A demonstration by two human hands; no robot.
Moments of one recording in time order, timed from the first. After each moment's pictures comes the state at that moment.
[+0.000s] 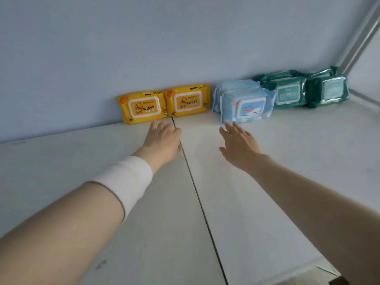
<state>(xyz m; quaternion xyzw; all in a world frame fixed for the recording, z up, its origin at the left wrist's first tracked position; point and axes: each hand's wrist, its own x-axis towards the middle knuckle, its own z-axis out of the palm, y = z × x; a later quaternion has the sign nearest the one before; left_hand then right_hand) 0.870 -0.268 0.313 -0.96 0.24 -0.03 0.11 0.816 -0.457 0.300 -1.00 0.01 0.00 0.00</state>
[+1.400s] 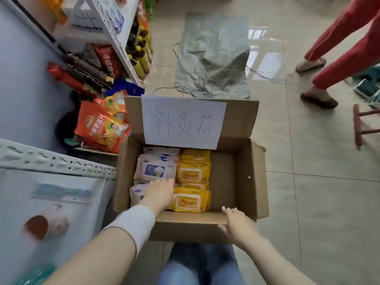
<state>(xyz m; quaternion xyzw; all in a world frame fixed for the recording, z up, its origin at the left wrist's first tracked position) 0.394 -1.014 -0.068 -0.64 0.66 0.29 0.26 0.170 -0.965 -0.079 -0.66 0.58 0.27 0.40</state>
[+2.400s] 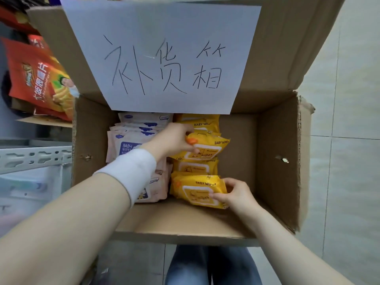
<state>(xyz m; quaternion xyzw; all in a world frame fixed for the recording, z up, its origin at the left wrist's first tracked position) 0.376 -1.126 -0.232 -0.62 0.63 0.45 0.11 0.174 -1.008 -0.252 -0.33 0.65 -0.03 0.68</state>
